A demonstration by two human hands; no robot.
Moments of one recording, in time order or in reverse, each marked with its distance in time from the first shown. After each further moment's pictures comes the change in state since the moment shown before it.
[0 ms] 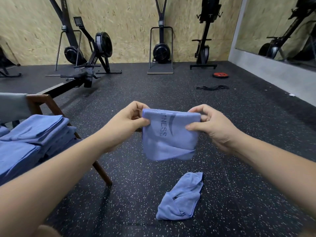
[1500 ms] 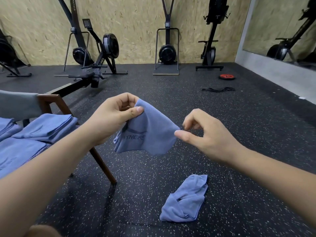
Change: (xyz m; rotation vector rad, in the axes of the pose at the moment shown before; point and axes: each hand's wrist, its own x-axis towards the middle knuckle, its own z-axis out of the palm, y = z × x) left_hand -0.011 0.014 -0.044 -0.099 0.071 0.124; right_hand -0.025 -0.012 0.029 -0.650 -0.032 -0.462
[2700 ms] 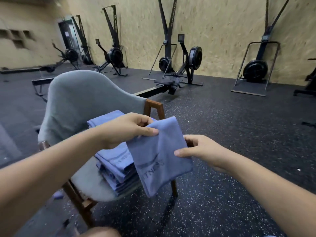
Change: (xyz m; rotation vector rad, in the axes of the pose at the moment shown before) left_hand -0.124 0.047 -0.215 0.288 0.158 -0.465; right_hand 0.164 -0.136 0.208 0.655 -0.743 0.140
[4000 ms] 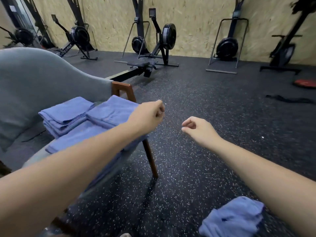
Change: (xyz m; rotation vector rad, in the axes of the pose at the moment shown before) left_hand 0.156 -0.042 0.110 0.726 0.326 0.380; right_hand 0.010 0.099 -0.074 -0.447 0.526 0.175
